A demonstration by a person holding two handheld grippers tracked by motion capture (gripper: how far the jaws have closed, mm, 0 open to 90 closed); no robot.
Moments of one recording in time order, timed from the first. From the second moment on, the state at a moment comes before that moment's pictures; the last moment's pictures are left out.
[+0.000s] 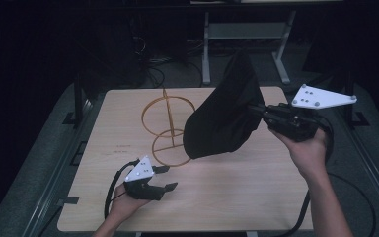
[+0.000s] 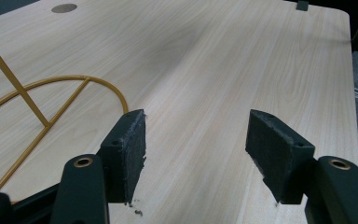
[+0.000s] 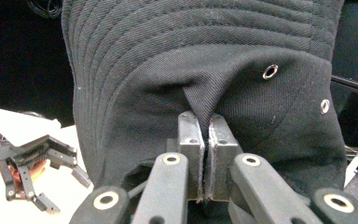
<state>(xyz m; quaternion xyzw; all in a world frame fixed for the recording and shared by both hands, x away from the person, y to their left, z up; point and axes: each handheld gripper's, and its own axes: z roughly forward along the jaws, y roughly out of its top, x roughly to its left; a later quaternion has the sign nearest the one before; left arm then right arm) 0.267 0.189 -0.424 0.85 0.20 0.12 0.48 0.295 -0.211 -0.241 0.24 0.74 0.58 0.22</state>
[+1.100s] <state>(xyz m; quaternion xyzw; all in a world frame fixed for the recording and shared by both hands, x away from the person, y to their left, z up) 0.263 0.186 -0.424 0.85 0.19 0.12 0.48 0.345 -0.137 -0.192 0.21 0.76 0.58 0.19</state>
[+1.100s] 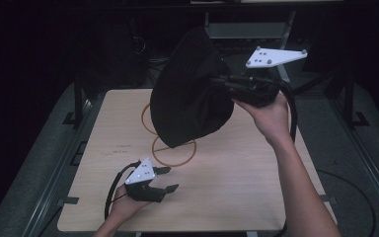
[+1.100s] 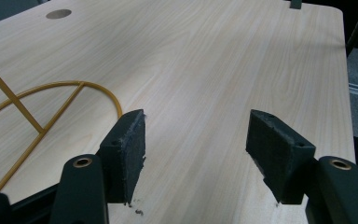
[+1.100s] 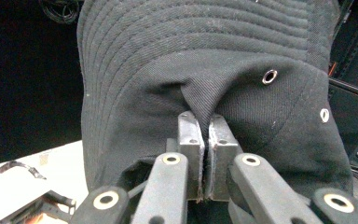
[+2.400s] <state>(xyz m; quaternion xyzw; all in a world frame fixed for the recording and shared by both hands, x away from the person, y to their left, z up) 0.254 0.170 -0.423 0.86 0.14 0.11 0.48 0.408 -0.049 -0.188 0.20 0.78 0.57 0.16</state>
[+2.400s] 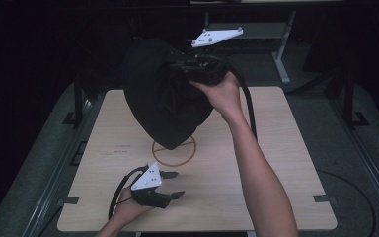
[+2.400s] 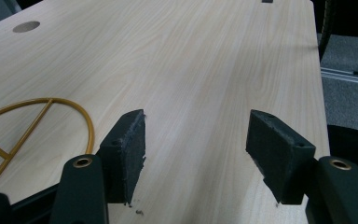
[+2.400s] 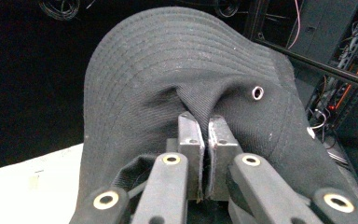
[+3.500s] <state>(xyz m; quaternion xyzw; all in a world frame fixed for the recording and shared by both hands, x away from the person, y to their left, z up) 0.240 0.161 -0.421 0.86 0.11 0.11 0.48 0.440 0.011 -0.216 0.21 0.84 0.47 0.17</state>
